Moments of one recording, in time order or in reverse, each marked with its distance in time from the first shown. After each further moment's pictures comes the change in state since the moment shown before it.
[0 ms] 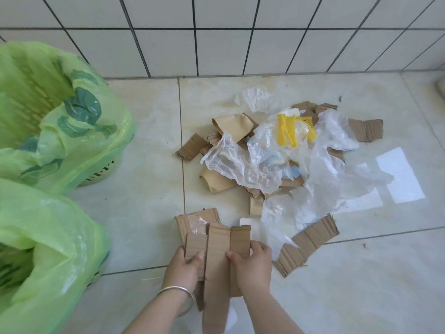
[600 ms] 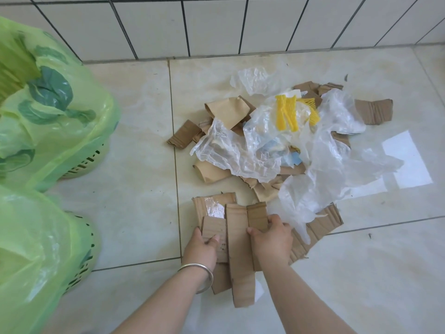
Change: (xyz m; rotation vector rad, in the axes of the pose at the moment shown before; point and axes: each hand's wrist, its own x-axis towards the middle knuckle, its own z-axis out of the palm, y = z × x) left_hand 0.023 0.011 0.044 0.238 0.000 0.038; right_hand 0.047 -0.002 -0.031 -0.093 0.129 0.007
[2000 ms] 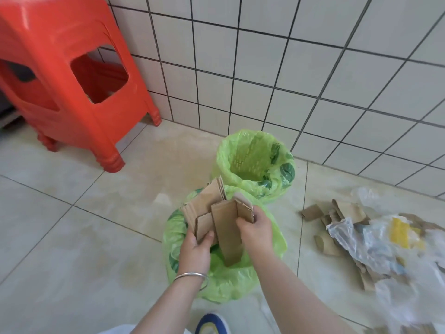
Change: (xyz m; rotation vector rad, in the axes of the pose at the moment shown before) left_hand -0.150 -0.069 -0.324 -0.740 0.536 0.368; right_hand -0.316 -0.222 0.102 0.313 -0.437 -0.625
